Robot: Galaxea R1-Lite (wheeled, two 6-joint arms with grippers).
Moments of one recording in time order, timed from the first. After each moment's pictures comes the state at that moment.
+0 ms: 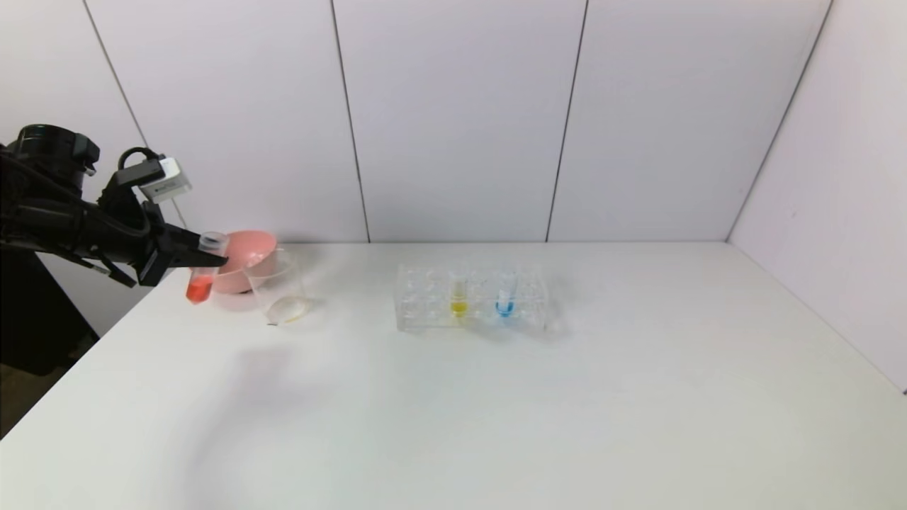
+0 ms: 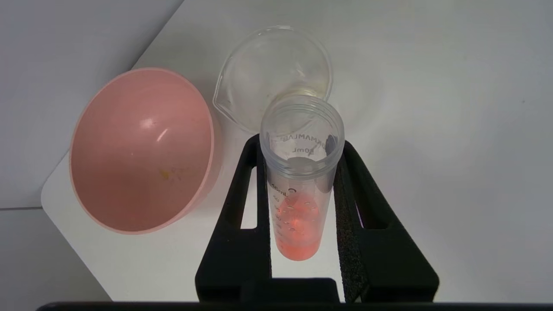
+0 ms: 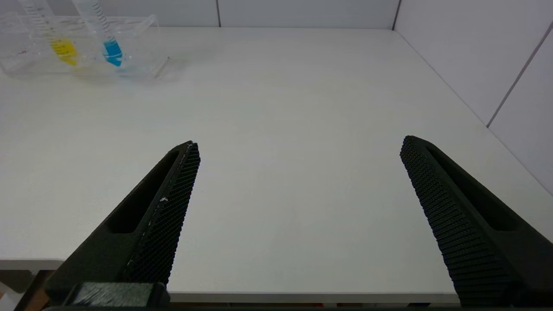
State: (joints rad) left arm 0.29 1.93 -1.59 0.51 -0.73 1.01; right arm 0.00 0.00 0.00 0.00 0.00 0.00
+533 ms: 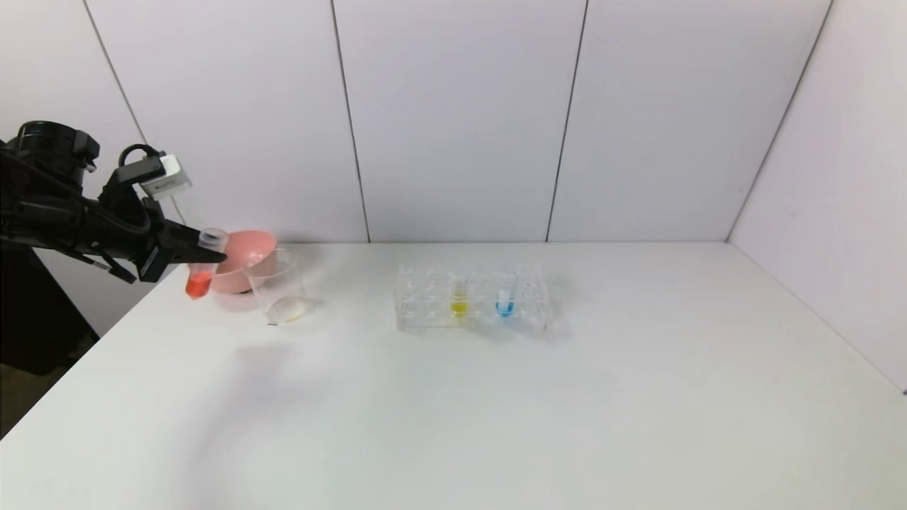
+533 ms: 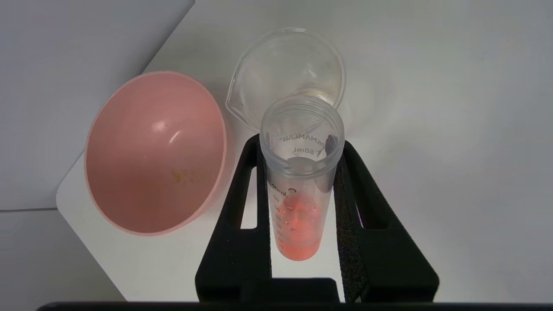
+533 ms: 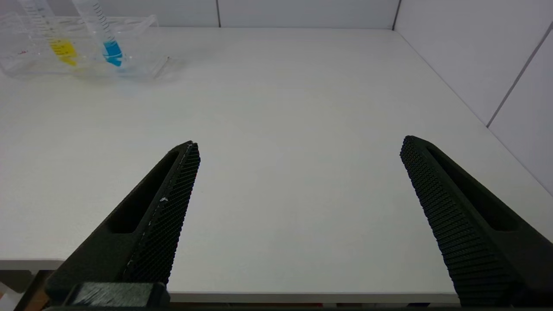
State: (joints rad) left arm 0.29 1.94 -1.62 0.51 -0.72 1.02; right arm 0.00 0.00 0.00 0.00 0.00 0.00
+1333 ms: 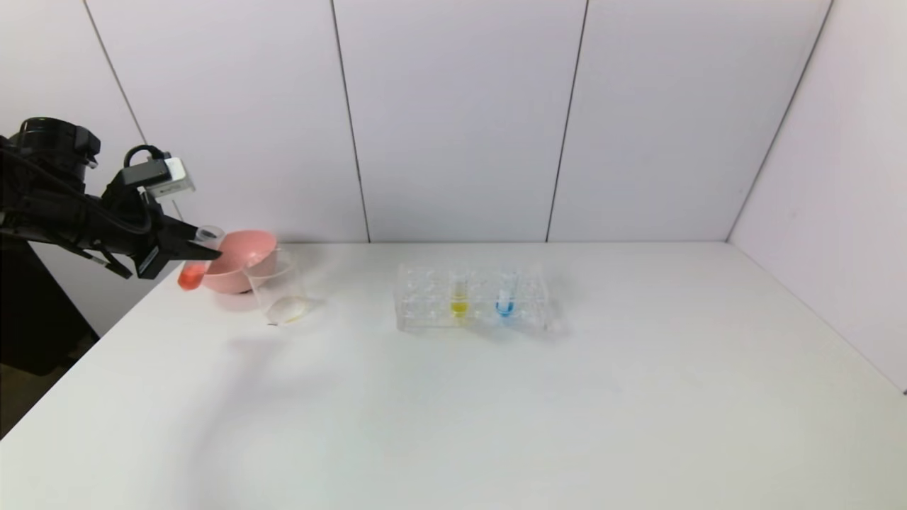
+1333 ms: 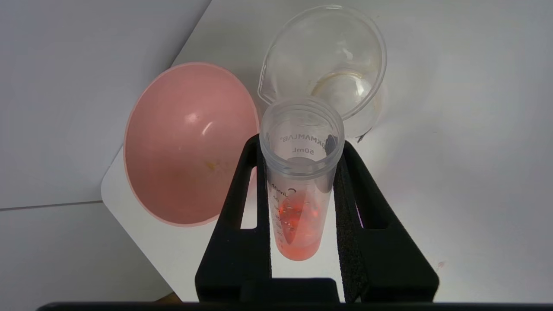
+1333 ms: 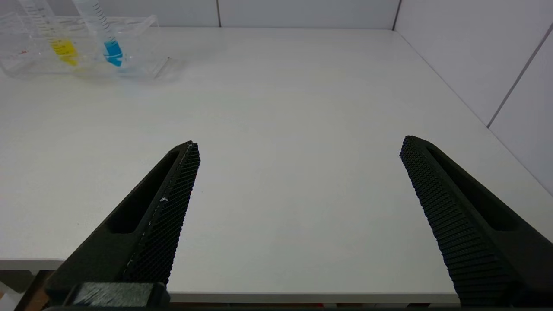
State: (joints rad) left arm 0.29 1.97 -1.66 0.50 -0.66 1.10; right arm 0.00 0.00 0.00 0.00 0.00 0.00
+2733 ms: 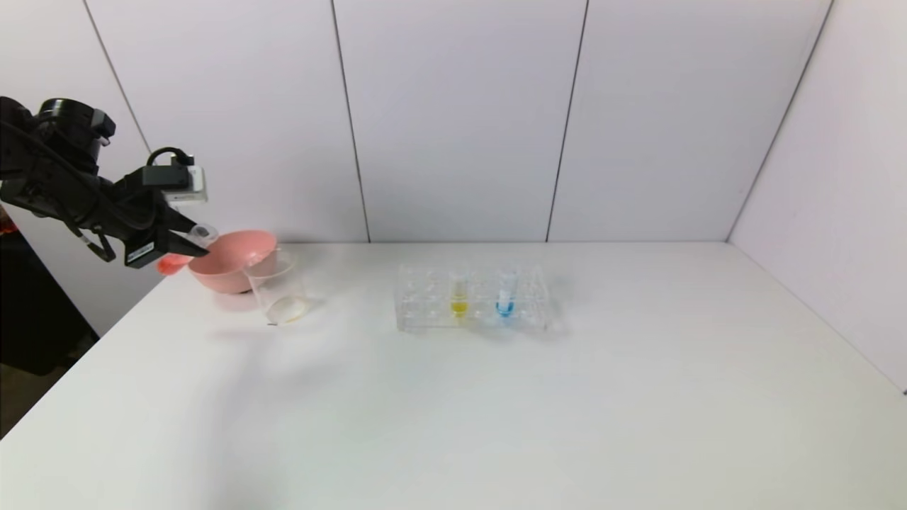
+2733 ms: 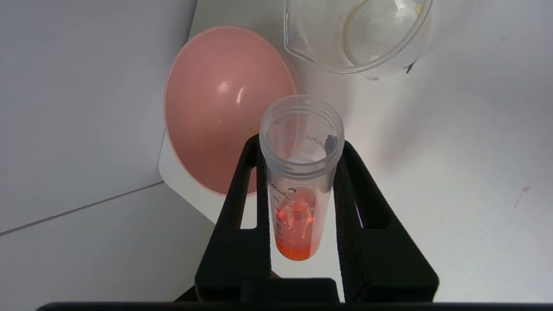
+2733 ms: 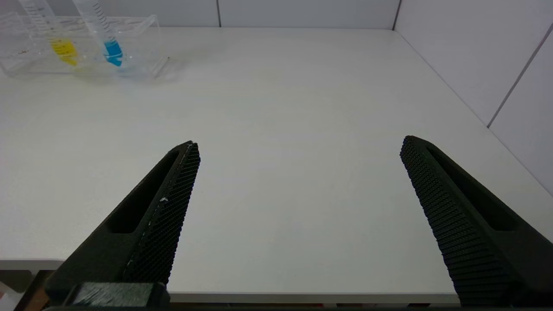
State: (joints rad) left arm 0.27 2.08 -1.98 0.78 -0.46 1.39; right arm 0.00 0.00 0.00 0.00 0.00 0.00
